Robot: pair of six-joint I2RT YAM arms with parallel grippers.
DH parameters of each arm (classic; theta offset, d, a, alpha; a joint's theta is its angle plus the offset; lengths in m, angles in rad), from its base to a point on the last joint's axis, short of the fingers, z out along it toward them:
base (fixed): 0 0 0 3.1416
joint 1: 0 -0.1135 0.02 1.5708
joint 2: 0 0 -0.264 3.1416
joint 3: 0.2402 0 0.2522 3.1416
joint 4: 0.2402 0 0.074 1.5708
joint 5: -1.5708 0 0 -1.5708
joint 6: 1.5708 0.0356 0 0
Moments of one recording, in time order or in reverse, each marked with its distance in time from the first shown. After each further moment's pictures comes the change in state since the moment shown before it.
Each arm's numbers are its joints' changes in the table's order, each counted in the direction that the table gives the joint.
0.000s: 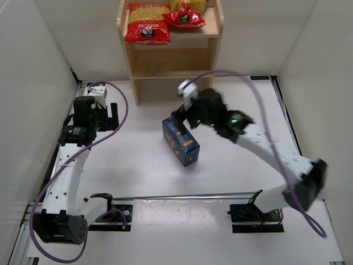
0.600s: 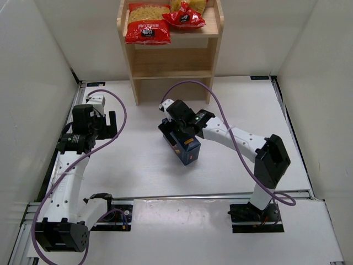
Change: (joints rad) left arm -0.038 -0.081 -0.099 0.030 -0.009 0.000; right arm -0.085 0.388 0.050 0.185 -0.190 0.103
